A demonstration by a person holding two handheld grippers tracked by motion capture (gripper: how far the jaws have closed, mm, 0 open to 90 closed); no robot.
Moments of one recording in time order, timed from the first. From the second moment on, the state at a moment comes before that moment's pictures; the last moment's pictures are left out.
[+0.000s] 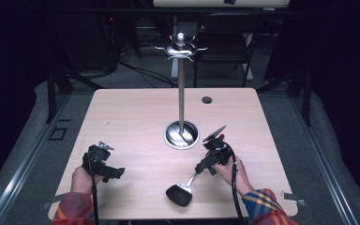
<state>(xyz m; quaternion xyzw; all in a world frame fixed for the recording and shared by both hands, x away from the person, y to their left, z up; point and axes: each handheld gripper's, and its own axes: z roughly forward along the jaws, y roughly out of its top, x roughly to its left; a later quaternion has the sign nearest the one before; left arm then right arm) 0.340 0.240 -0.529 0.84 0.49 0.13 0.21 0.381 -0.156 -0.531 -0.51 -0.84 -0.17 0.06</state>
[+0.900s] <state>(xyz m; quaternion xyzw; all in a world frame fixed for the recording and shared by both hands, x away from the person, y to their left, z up) 0.340 0.240 -0.529 0.84 0.49 0.12 0.21 0.398 -0.128 -0.552 -0.56 -0.82 -0.13 -0.01</state>
